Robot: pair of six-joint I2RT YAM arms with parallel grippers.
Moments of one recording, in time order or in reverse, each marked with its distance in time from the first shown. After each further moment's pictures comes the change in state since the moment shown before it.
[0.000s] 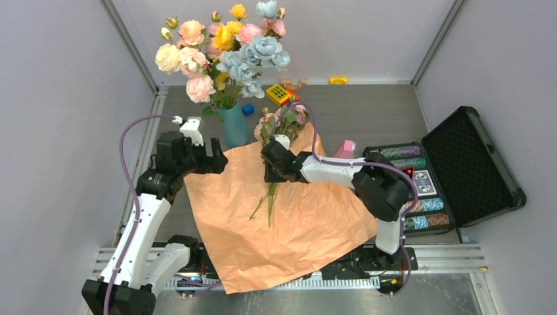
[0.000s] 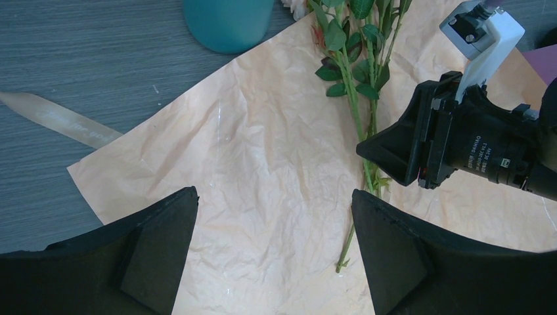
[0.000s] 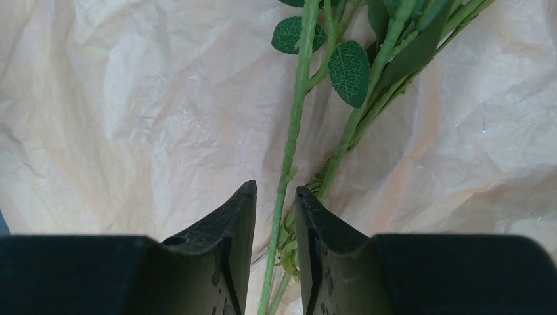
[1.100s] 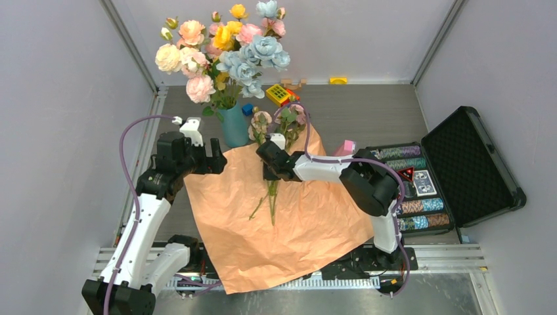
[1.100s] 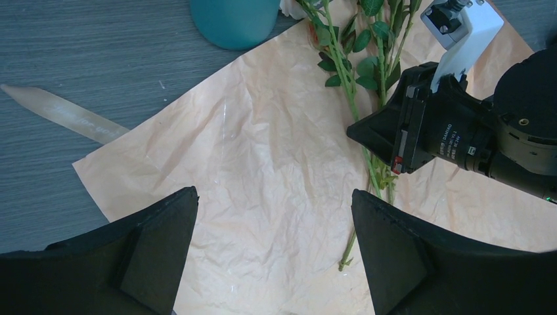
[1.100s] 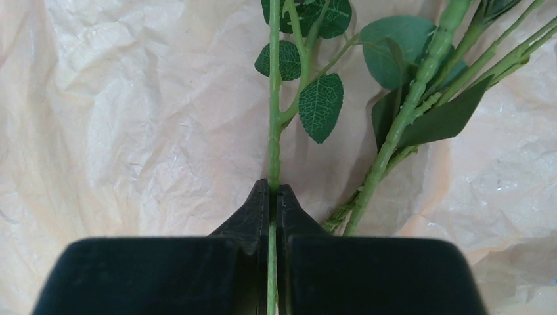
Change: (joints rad) left arm 0.000 0.000 0.000 -0.013 -0.016 0.002; right arm 0.000 0.109 0.070 0.030 0.061 -0.028
